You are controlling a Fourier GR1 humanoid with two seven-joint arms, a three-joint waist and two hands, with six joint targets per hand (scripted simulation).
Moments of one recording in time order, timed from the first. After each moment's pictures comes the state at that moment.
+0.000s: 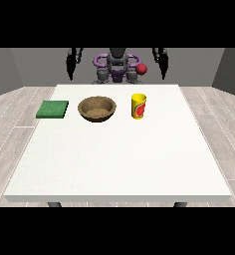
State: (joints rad) left arm 0.00 0.09 -0.02 -1.57 -0.01 0.00 0.04; right arm 0.00 -0.11 -0.01 -1.58 0.02 -0.01 0.02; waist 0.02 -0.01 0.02
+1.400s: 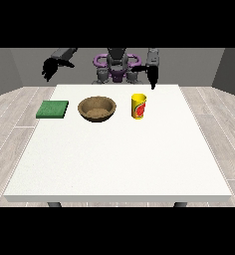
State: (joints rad) left arm -0.37 0.02 0.07 -1.34 0.01 0.21 -0.19; right arm -0.19 -0.22 -0.26 -1.44 -0.23 0.15 -0.11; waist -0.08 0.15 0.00
